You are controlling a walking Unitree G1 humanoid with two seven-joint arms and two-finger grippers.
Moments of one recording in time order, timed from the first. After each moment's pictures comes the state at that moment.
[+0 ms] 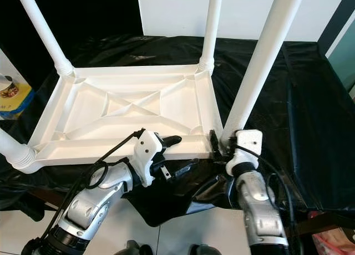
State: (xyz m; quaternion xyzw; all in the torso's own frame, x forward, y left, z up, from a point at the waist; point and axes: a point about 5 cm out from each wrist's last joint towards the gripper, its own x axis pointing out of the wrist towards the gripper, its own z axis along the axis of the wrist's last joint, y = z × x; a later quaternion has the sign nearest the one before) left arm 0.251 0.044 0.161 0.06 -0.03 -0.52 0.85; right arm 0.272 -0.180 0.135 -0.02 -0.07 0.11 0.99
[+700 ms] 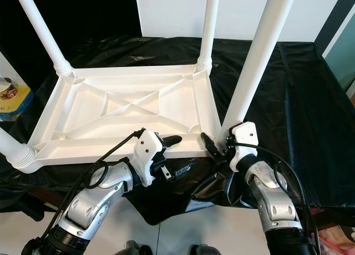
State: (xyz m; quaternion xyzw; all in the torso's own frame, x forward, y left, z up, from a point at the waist) left arm 0.251 0.044 0.161 0.06 -0.03 -0.52 0.85; right arm 0.286 -0.182 0.136 -0.06 -0.05 0.23 0.97
